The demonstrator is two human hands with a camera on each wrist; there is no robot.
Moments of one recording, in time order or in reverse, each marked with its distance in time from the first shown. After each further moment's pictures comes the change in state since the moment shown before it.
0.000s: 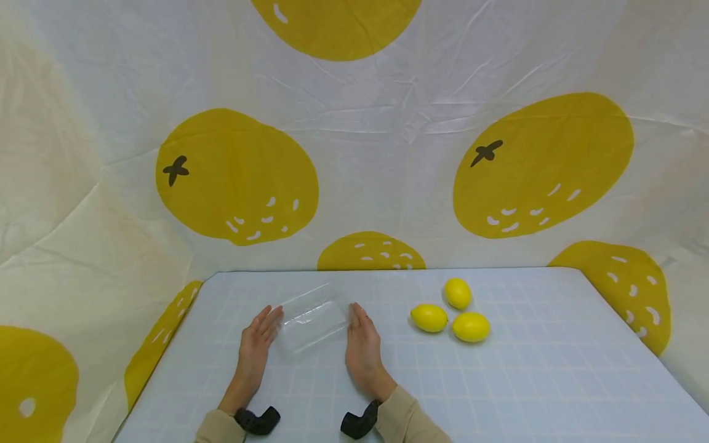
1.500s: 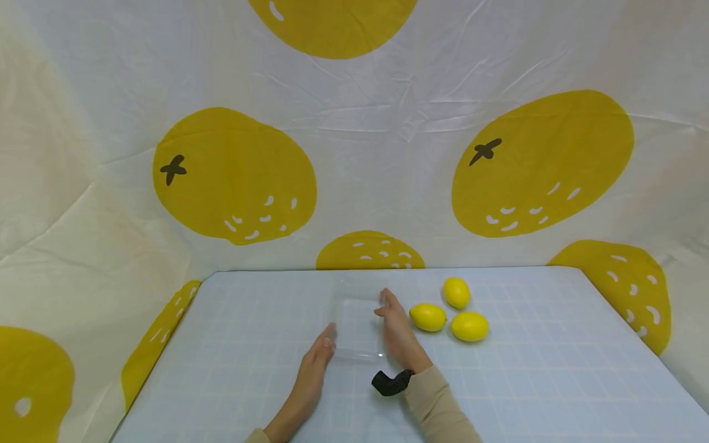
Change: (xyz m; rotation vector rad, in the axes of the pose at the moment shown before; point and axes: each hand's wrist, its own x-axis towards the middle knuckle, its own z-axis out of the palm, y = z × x) left_hand -0.028 -0.023 0.111 0.179 -0.065 -0.150; right_hand 0.028 -0.064 -0.047 -0.444 0.134 0.159
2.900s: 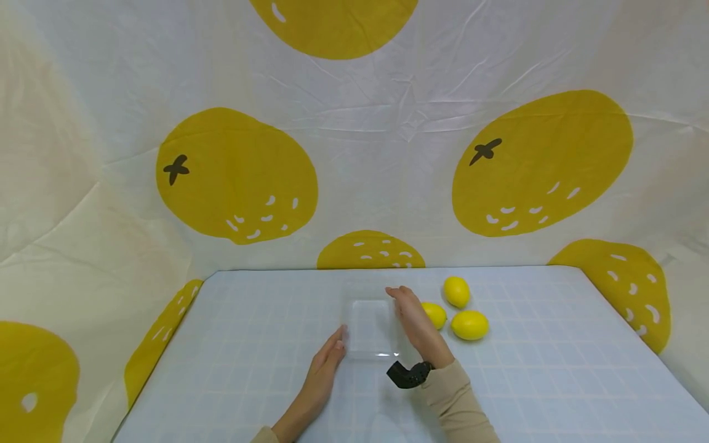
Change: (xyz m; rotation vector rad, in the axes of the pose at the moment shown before) left_hand -0.003 -0.001 0.014 0.036 -0.048 0.056; right_hand -0.032 -0.058 -0.012 -0.195 -0.036 0.071
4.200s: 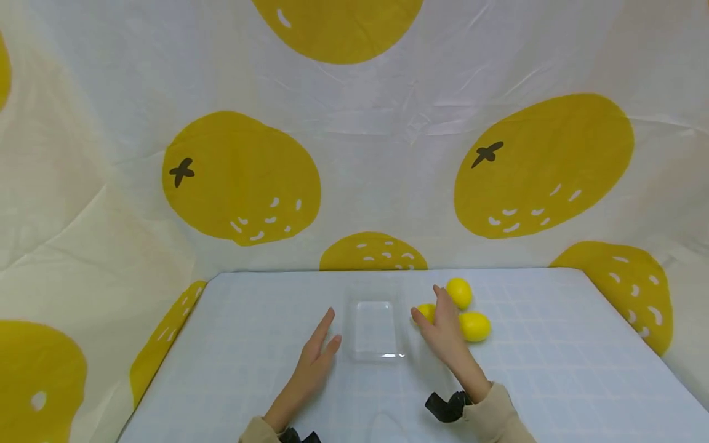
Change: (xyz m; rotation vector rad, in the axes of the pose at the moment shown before) left_hand 0.011 0.021 -0.025 0.327 0.040 0.168; right_hand -0.040 0.005 -0.031 -0.725 0.304 -0.324
